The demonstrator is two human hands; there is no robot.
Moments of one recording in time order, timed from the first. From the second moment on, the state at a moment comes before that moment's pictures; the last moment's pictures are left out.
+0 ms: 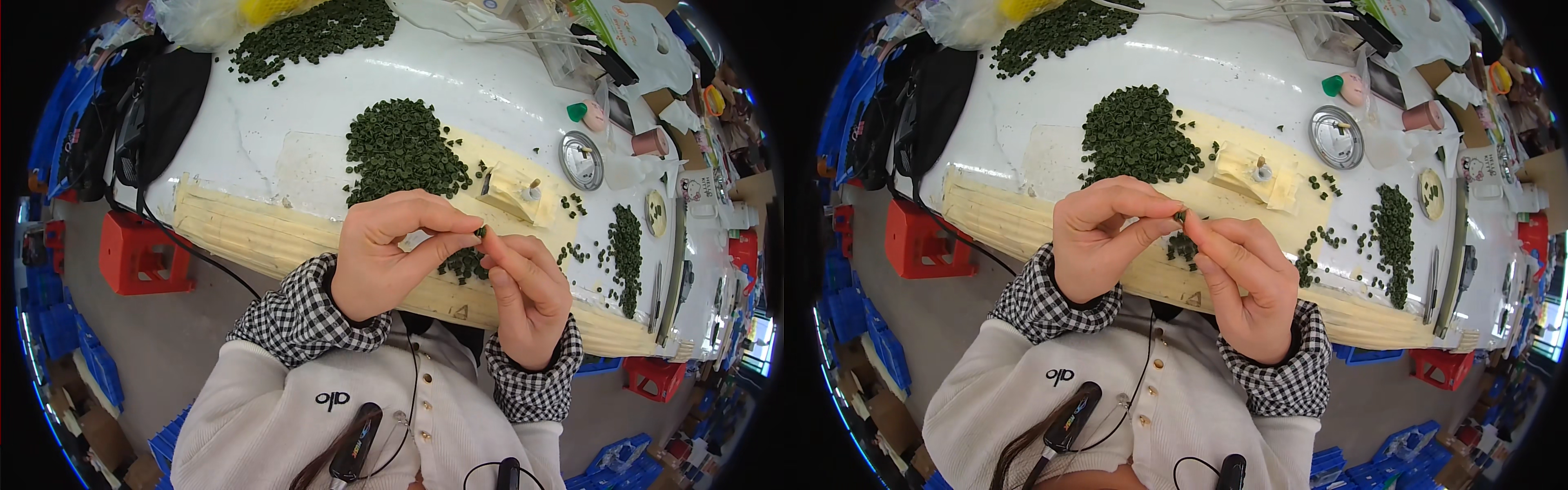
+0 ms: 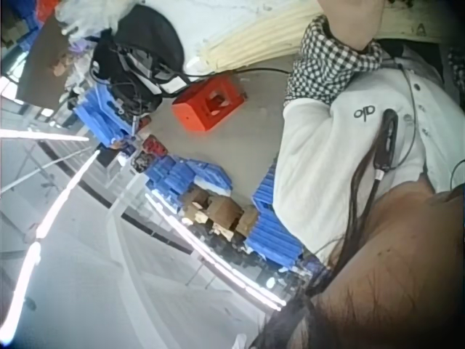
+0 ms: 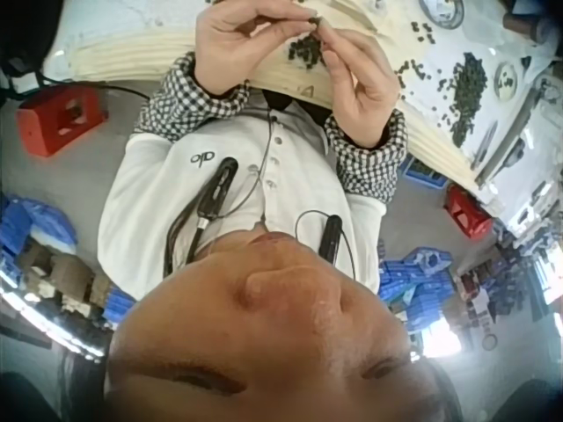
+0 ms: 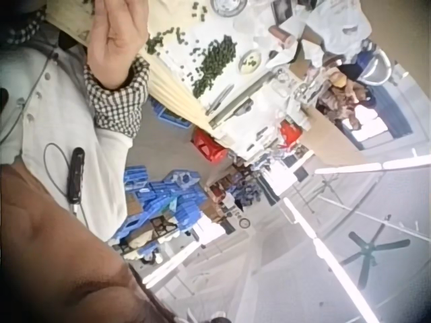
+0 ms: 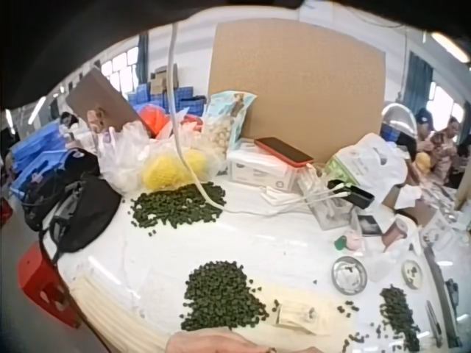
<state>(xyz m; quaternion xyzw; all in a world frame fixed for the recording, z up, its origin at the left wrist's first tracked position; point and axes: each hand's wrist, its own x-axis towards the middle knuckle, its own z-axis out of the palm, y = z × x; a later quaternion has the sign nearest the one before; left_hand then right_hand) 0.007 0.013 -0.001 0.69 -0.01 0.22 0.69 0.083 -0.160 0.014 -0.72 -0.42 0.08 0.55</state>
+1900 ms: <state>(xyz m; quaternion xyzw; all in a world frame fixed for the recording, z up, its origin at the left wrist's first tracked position) -0.005 0.019 0.008 0.57 0.07 0.09 0.81 0.064 -0.173 0.011 -0.68 -0.21 0.12 0.69</state>
